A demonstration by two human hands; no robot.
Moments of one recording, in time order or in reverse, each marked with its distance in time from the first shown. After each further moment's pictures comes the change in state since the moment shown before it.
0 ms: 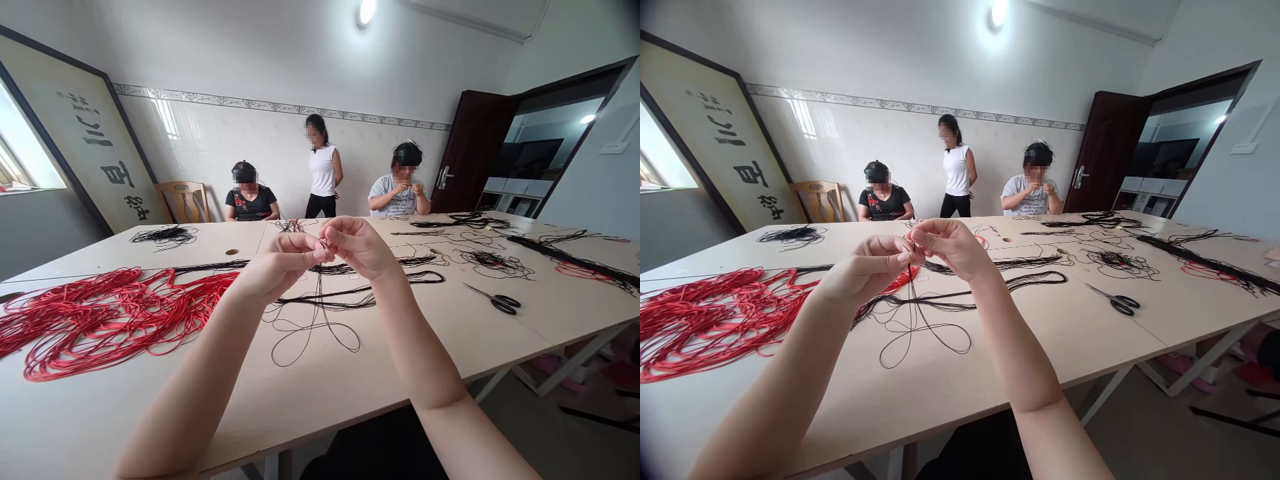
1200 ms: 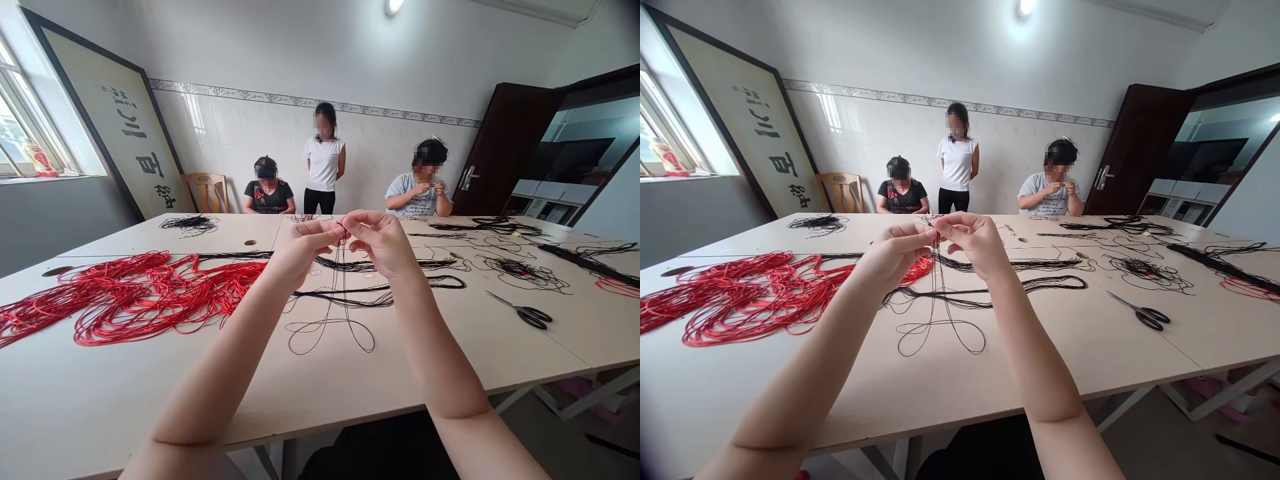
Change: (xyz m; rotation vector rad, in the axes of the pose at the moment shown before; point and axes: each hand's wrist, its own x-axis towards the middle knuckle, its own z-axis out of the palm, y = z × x) left_hand 0.008 -0.008 -0.004 0.105 0.266 0.038; right_hand -0.001 0.007 0.004 -0.160 0.268 -0.009
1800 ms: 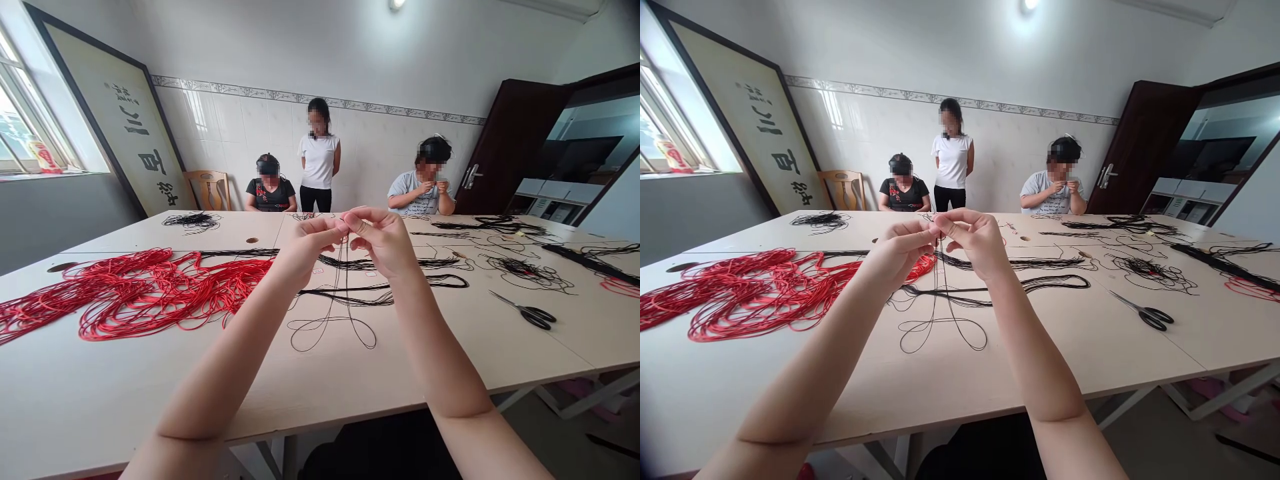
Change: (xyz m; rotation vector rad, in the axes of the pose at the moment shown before) left_hand -0.002 0.002 0.006 0.001 0.012 0.034; right_hand 0.000 0.002 0.006 0.037 0.060 -0.038
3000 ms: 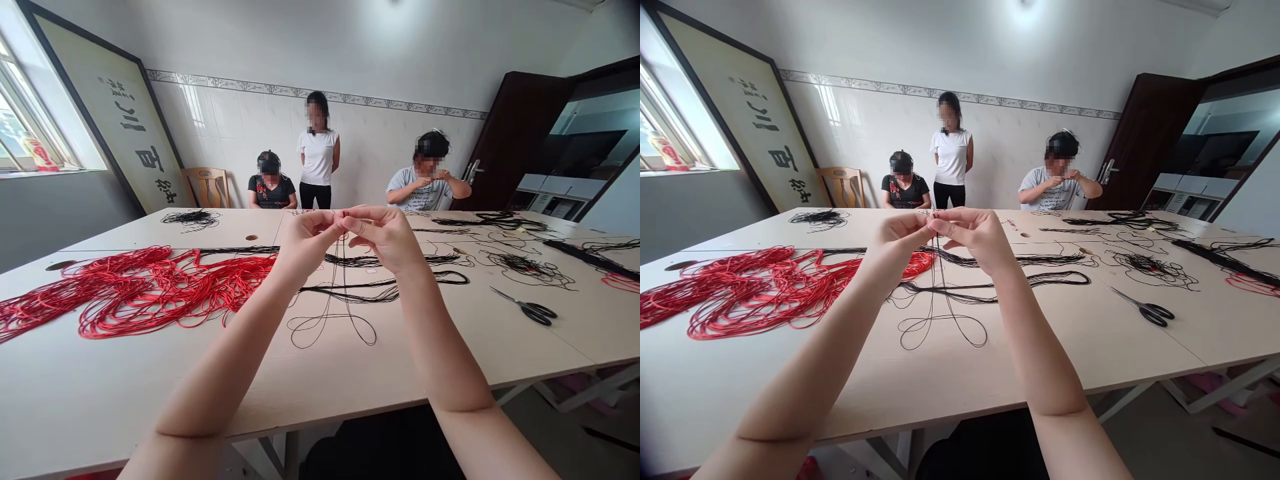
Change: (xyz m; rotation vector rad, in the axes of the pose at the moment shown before) left_hand -0.003 0.000 0.004 0.264 0.049 0.175; right_hand -0.001 -0.003 -0.007 -0.065 -0.085 0.028
